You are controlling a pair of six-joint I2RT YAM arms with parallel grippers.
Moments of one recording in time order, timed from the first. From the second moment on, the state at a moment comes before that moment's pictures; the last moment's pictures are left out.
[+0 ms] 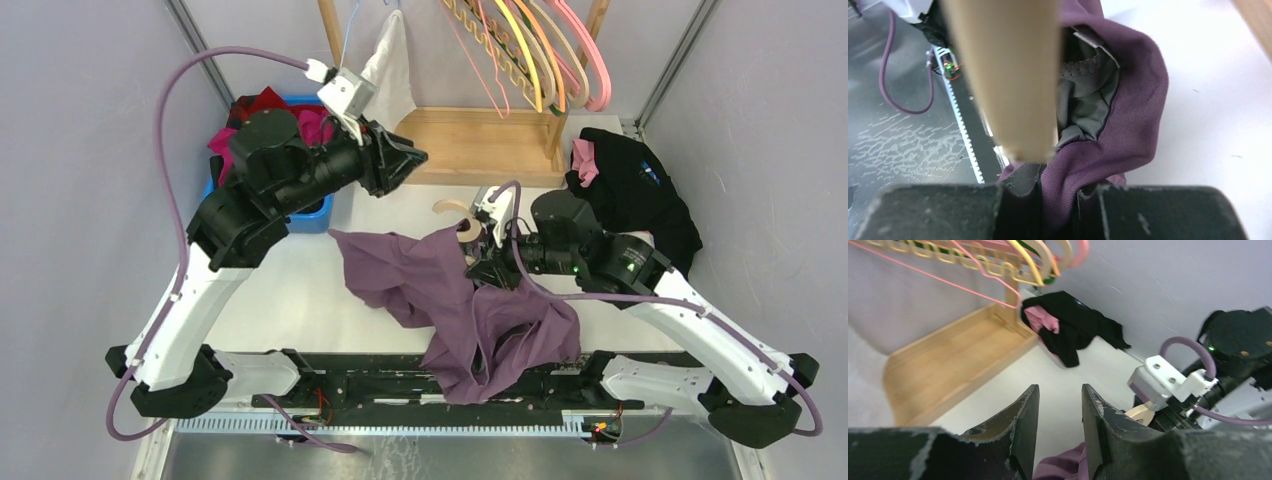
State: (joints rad) left arm -0.76 1.24 1.81 -0.63 0.21 -0.13; right arm 0.88 1.02 1.24 -0.72 -0.33 0.02
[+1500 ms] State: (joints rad) left arm -0.74 1.15 1.13 -0.30 -0.29 -0.32; right arm 0.53 1.84 2.42 -0.80 0.25 0.02
